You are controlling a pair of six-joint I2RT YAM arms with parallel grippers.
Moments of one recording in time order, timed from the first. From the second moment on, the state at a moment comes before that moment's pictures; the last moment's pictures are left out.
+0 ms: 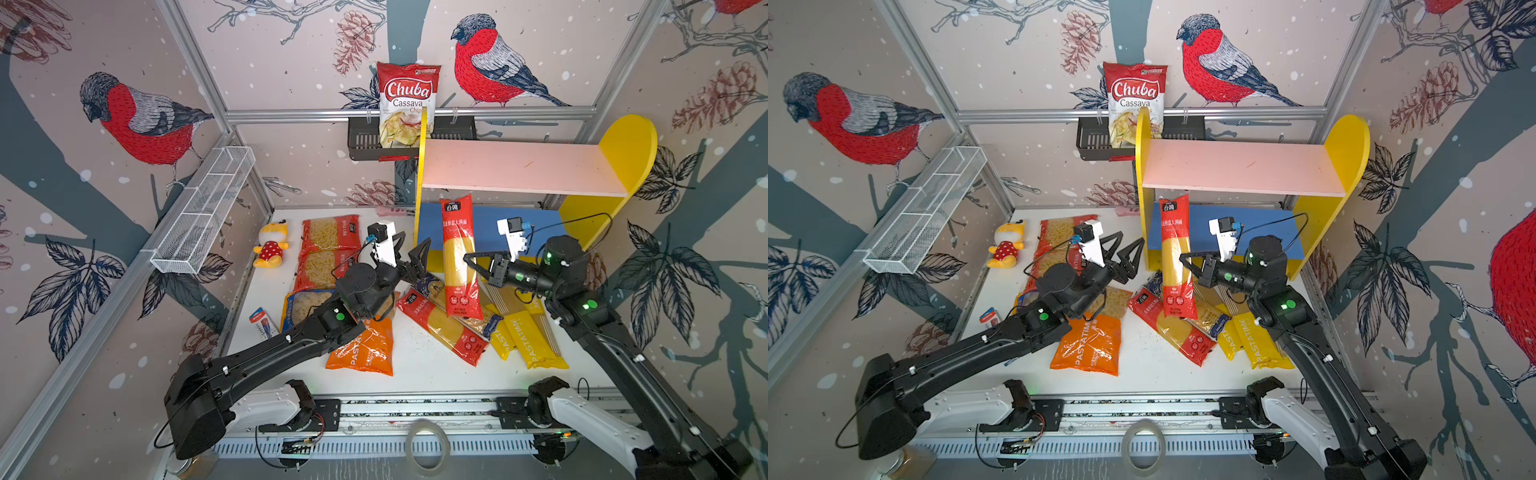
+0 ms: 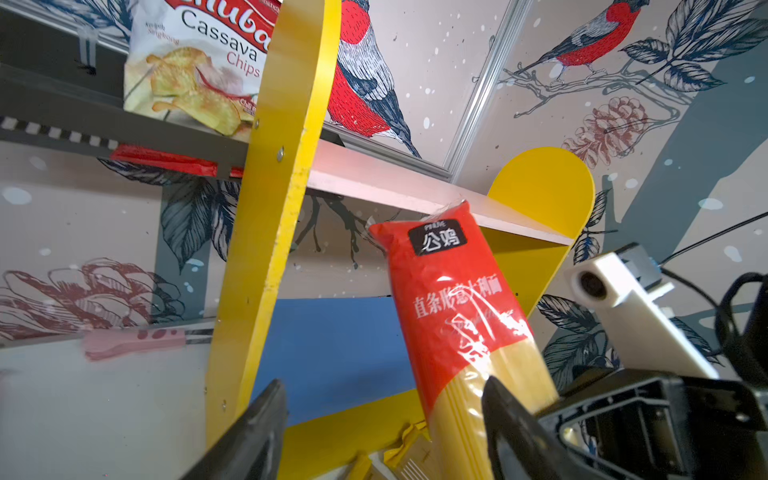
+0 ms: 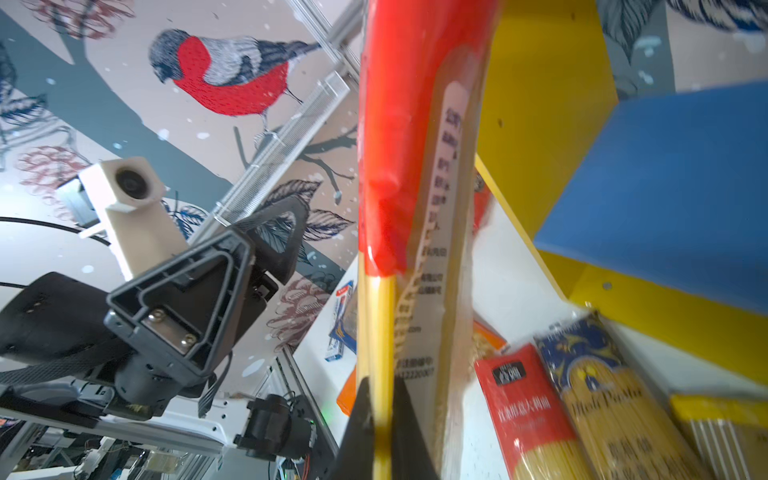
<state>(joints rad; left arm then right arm) -0.90 1.16 0.92 0.39 -0.29 -0.31 0.38 0.94 1.00 -0.26 -0.68 0.53</state>
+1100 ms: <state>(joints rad) -0.59 1.62 1.41 0.33 0.25 -0.74 0.26 1.79 2.01 -0.25 -0.63 0.86</state>
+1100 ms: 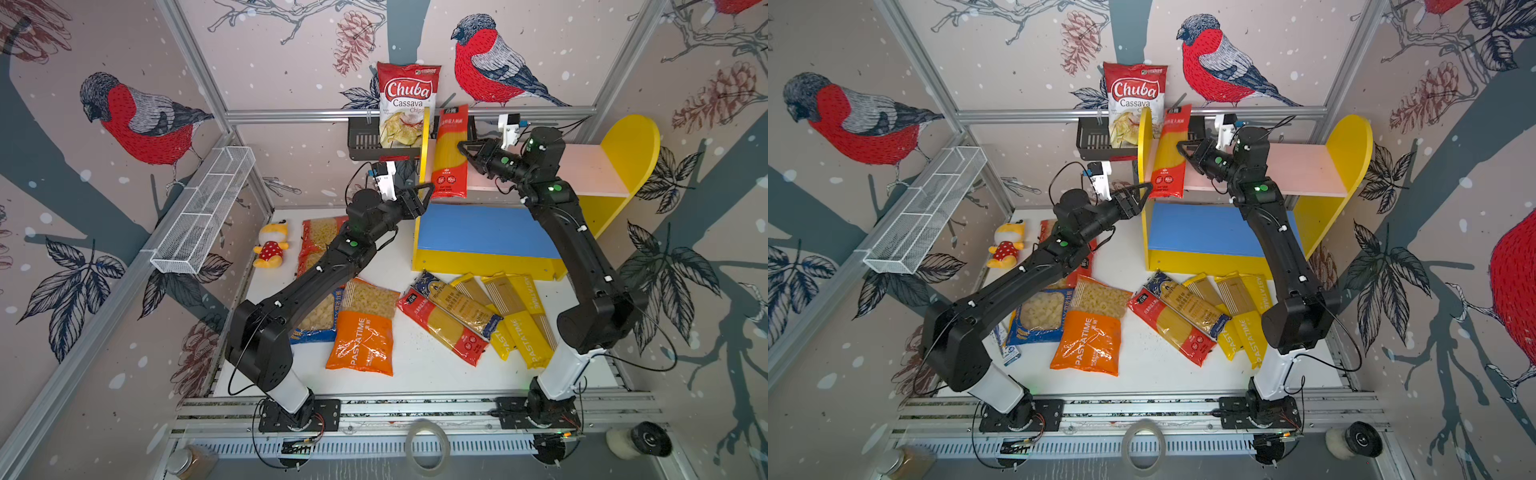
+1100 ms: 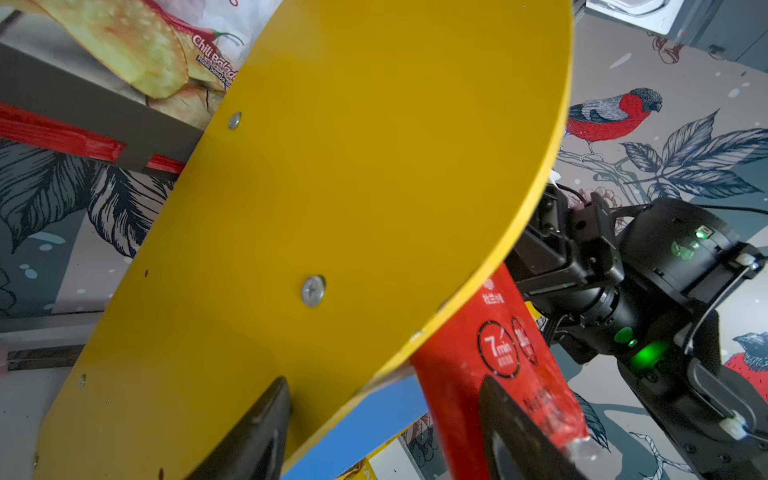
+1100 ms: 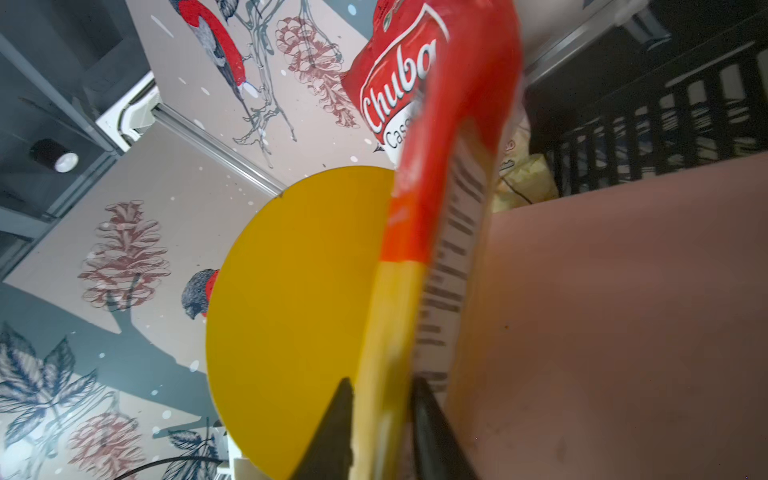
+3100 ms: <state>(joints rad) -0.77 1.33 1.01 0.44 0.02 -0.52 0.39 1.48 1.46 0.00 -0.65 1.05</state>
